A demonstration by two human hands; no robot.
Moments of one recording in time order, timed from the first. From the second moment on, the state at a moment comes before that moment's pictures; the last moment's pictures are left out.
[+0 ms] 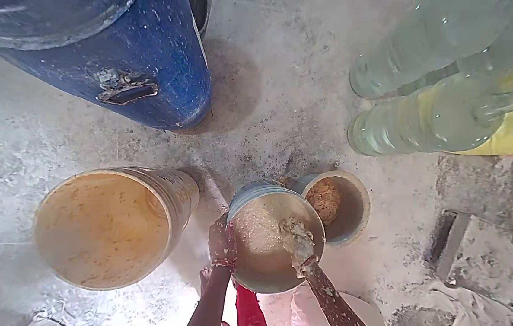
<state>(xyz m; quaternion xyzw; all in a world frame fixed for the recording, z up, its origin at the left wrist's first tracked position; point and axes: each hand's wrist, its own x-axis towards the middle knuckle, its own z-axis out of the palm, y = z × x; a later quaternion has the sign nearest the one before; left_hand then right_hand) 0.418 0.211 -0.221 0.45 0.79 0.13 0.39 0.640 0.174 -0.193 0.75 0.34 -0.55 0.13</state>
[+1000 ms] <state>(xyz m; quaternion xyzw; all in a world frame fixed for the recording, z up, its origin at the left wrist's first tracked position) 0.413 0.209 -0.222 0.50 0.76 0.11 0.41 0.612 0.143 -0.182 0.76 0.28 -0.59 0.00</state>
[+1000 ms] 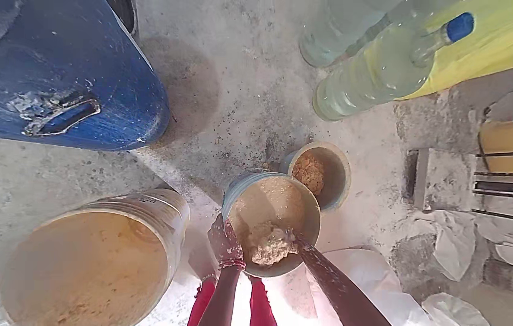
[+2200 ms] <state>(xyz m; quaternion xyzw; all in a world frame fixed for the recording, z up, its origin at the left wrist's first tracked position) 0.417 0.207 -0.224 0.50 0.78 0.09 0.38 0.565 0.227 -0.236 0.70 0.34 -0.61 0.15</state>
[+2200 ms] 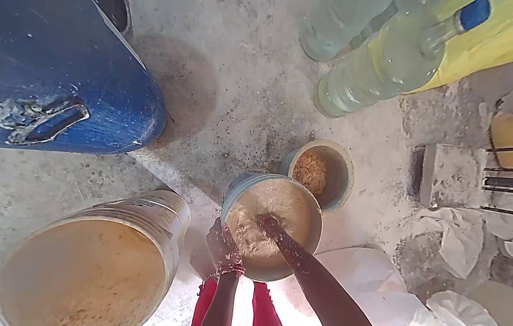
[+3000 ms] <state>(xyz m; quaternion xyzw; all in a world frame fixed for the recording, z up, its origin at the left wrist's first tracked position) 0.414 0.196 -0.235 0.53 0.77 0.10 0.34 0.582 0.167 -0.145 0.76 0.24 -0.55 -0.24</state>
